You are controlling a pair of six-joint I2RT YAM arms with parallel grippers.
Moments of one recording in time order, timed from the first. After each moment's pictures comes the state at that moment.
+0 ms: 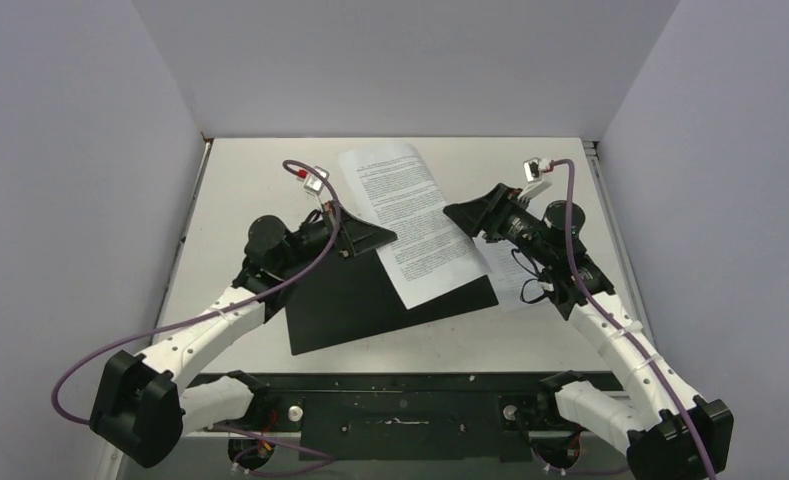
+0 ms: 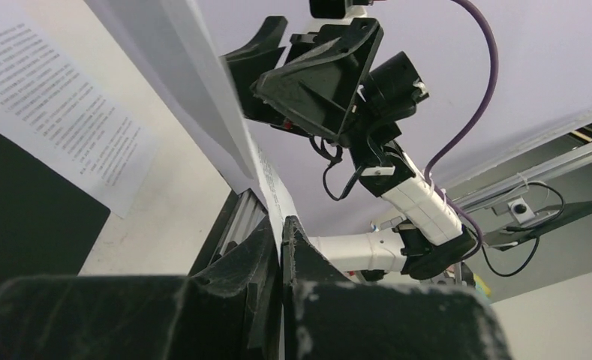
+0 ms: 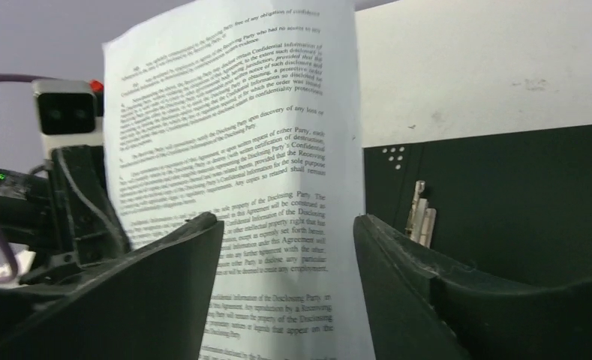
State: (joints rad) left arm -0.52 1.15 0.70 0.68 0.66 -1.20; right arm 0.34 0.98 0.82 0.09 -0.42 0.74
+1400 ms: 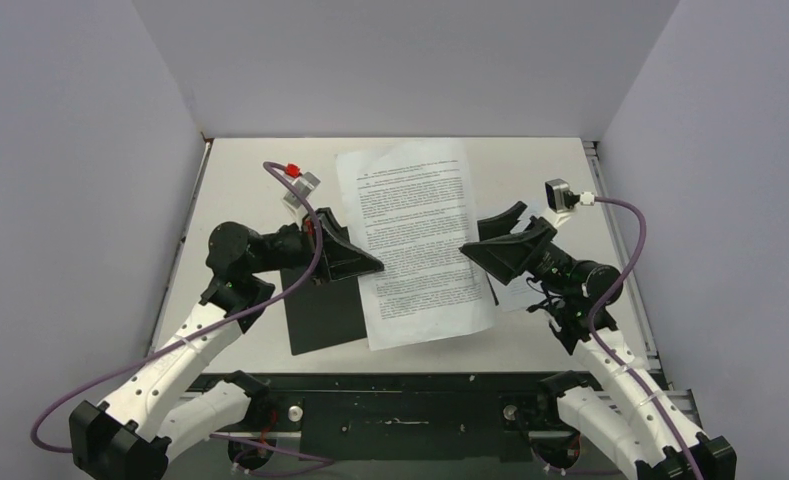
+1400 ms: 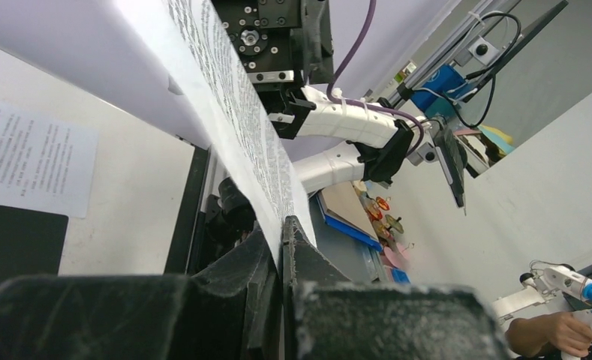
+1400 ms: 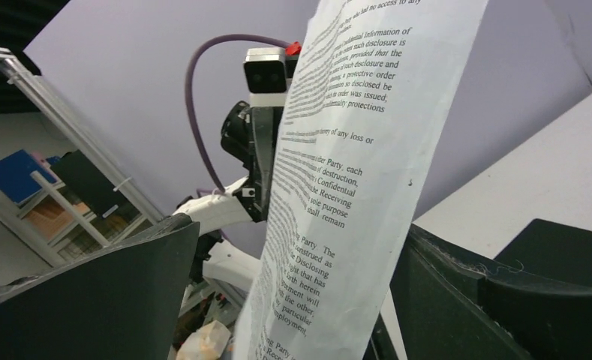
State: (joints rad) left arm -0.52 0.95 0.82 0.55 0.98 -1.04; right arm 0.34 0.78 0.57 0.82 -0.72 1.21
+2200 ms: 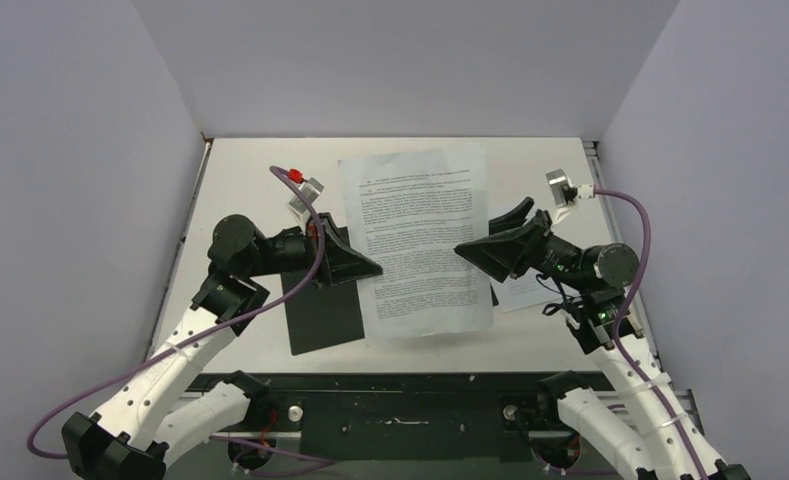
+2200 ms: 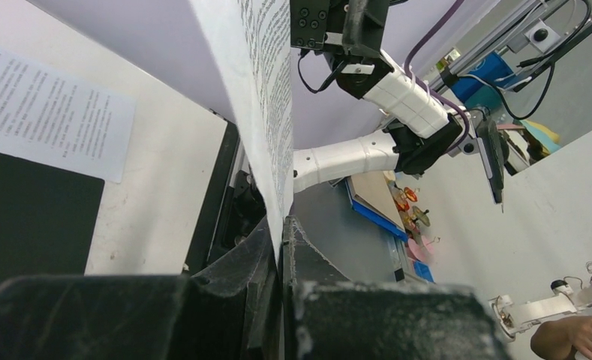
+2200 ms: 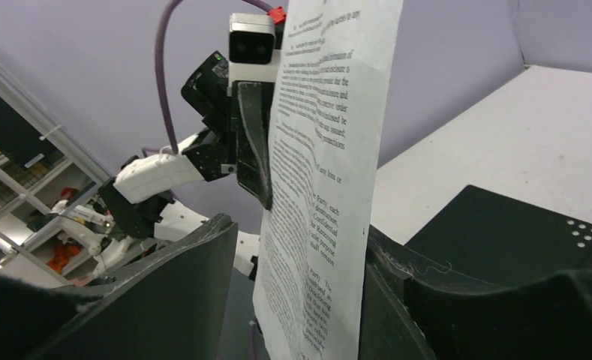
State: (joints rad) left arm -0.52 0.91 0.85 0.26 0.95 -0.85; right arm 0.34 0.73 0.76 0.42 -0.82 0.94
